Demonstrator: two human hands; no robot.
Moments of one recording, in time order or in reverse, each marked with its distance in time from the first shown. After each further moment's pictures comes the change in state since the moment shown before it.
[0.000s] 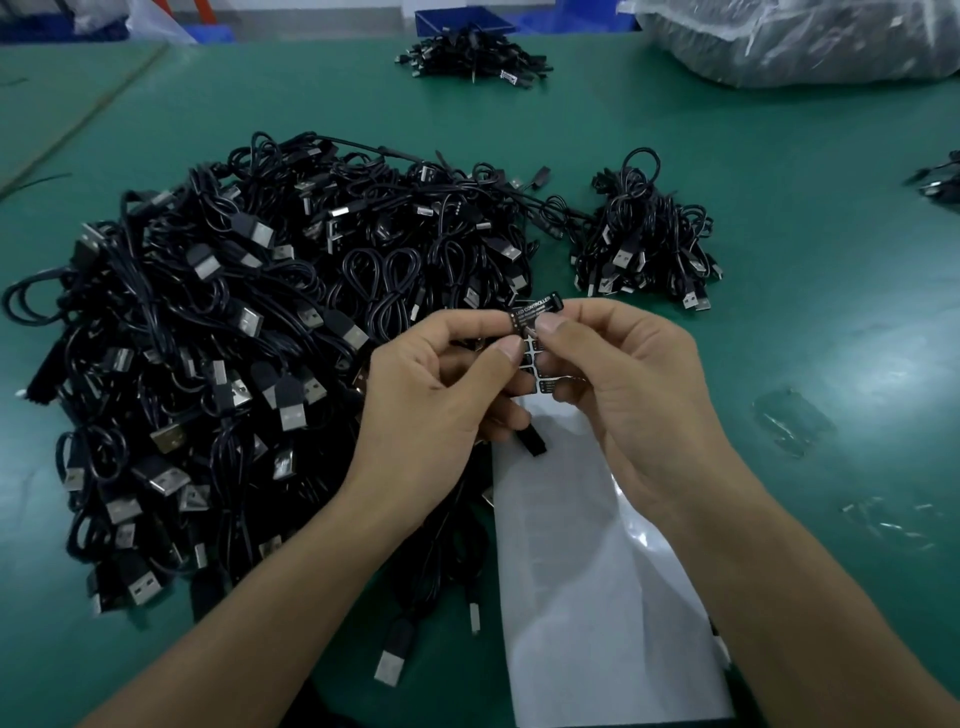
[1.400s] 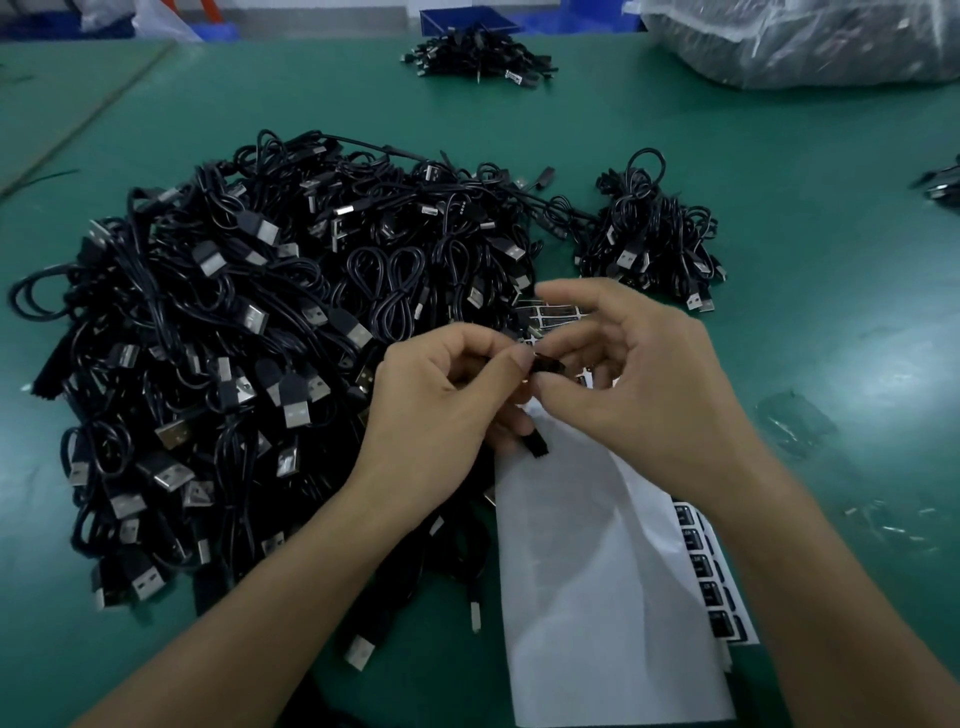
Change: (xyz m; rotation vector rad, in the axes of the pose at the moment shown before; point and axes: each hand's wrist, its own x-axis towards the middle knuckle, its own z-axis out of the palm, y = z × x) left_hand 0.003 -0.004 -0.002 0.139 -0.005 0.017; right_hand 0.005 -0.004 -0.024 -0.677 -0.182 -0.355
